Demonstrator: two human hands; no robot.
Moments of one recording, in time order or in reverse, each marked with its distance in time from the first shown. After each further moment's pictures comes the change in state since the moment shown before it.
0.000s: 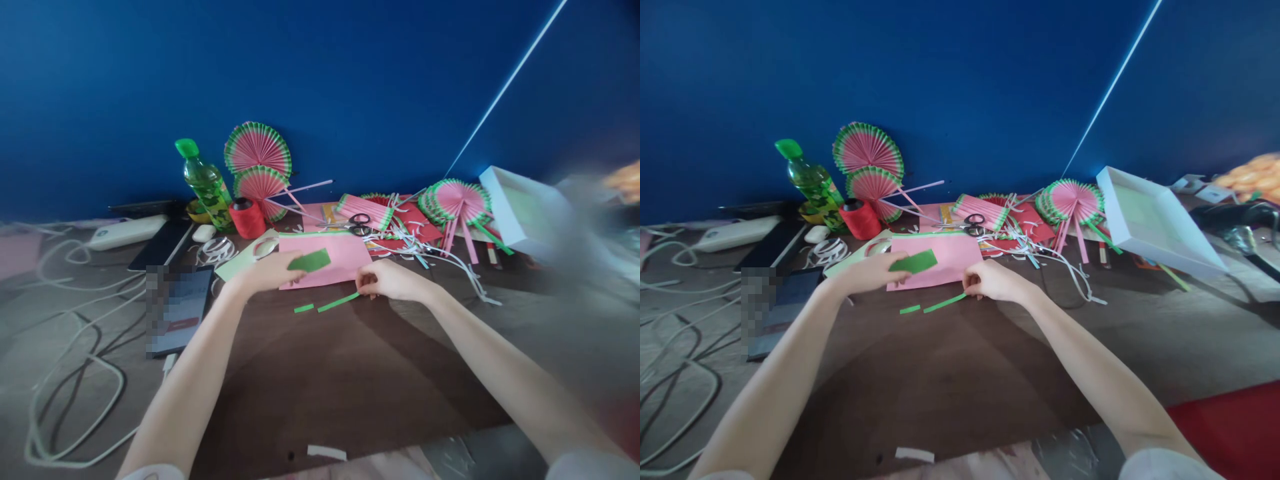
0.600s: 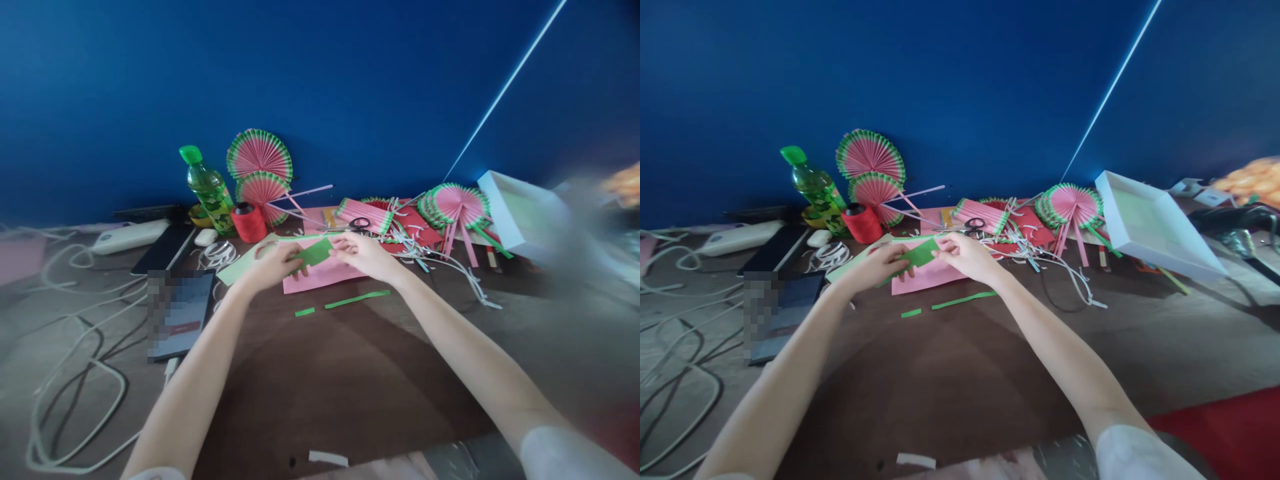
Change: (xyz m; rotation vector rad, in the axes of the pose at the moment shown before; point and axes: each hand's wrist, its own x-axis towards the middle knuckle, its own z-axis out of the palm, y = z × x) left_hand 0.008 -0.005 0.004 -0.351 0.160 0.175; right_hand 0.041 -0.033 -0.004 0.149 0.473 -0.190
